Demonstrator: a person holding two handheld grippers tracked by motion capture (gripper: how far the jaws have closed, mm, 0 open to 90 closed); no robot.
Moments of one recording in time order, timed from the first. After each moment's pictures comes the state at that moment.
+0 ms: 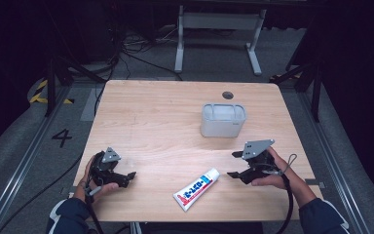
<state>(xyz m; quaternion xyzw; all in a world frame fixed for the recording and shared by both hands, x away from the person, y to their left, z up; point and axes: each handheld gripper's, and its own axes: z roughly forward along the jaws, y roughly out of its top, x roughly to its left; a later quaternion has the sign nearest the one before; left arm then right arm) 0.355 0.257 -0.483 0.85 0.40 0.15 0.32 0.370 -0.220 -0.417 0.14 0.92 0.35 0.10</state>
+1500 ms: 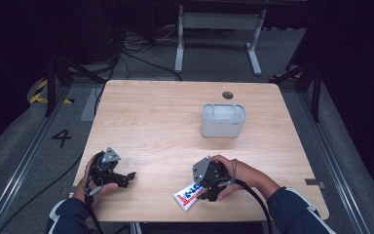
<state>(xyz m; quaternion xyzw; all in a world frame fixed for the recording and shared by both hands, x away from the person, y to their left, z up) 0.354 0.257 -0.483 0.84 0.40 0.15 0.32 0.351 -0.095 -0.437 -0.08 0.97 0.22 0.02</state>
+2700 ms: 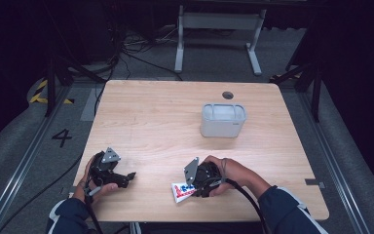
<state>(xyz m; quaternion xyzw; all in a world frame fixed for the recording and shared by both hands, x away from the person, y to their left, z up) 0.353 0.257 -0.483 0.84 0.40 0.15 0.32 0.356 -0.077 -0.442 -0.10 0.98 0.19 0.02</state>
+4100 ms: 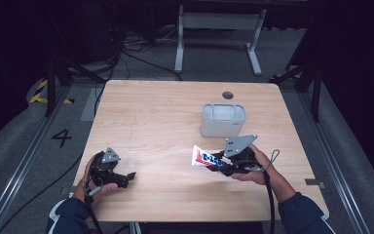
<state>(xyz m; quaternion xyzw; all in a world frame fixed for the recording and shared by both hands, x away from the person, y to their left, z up) 0.353 0.257 -0.483 0.84 0.40 0.15 0.32 0.372 -0.170 -0.396 0.08 0.90 0.41 0.08</state>
